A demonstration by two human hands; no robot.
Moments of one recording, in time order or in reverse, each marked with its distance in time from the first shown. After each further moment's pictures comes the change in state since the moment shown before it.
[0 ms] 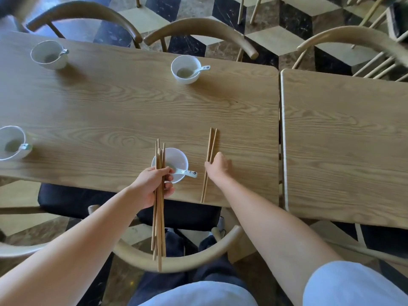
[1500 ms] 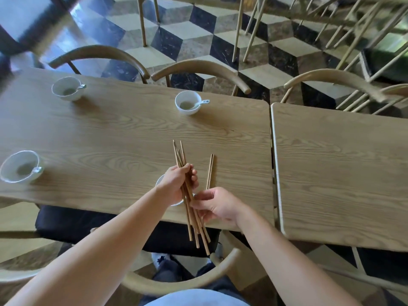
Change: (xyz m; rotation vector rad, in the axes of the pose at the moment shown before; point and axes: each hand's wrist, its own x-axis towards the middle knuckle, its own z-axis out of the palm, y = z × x) left_hand 0.001 0.034 0.066 -0.199 -0.135 0.161; right_hand -0.099 -0.015 -0.090 0.593 -0.783 -0.114
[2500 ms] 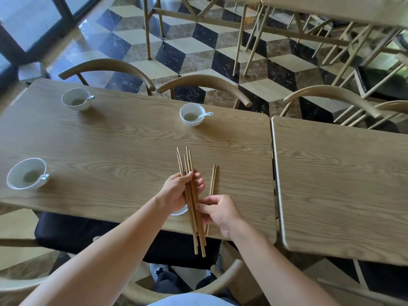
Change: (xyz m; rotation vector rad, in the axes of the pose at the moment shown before) left_hand -0.001 0.008 -0.014 -0.148 -0.147 0.025; right_hand 0.001 -0.006 0.029 0.145 0.358 -0.070
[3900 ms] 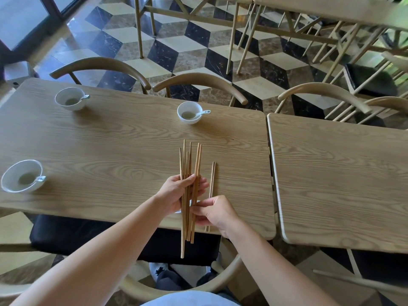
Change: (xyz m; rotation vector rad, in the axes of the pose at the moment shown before) left_hand -0.014 0.003 -0.017 0.186 -0.077 -0.050; right_hand -0.007 0.005 0.018 -0.077 -0.015 0.069
